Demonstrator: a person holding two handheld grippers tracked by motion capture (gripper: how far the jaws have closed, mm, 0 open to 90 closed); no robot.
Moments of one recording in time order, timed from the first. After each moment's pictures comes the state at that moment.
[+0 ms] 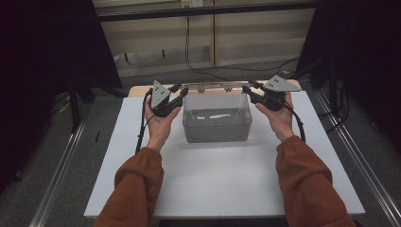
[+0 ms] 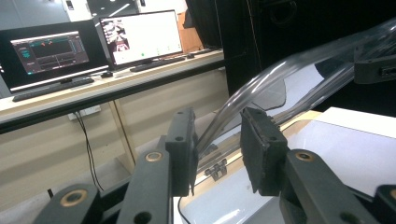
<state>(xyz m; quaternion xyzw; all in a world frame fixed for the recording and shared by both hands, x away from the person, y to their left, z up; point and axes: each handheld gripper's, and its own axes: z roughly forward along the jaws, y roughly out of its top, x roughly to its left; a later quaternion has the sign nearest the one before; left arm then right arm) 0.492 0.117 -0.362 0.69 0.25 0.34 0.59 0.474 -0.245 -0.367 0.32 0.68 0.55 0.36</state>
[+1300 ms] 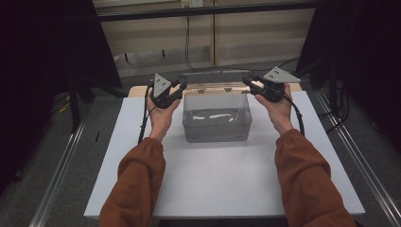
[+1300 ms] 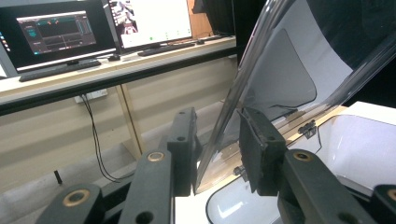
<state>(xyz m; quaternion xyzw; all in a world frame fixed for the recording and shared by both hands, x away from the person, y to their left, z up) 0.529 0.116 -0.369 0.70 0.28 0.33 0.57 0.496 -0.248 -0.357 0.32 0.67 0.56 0.37</state>
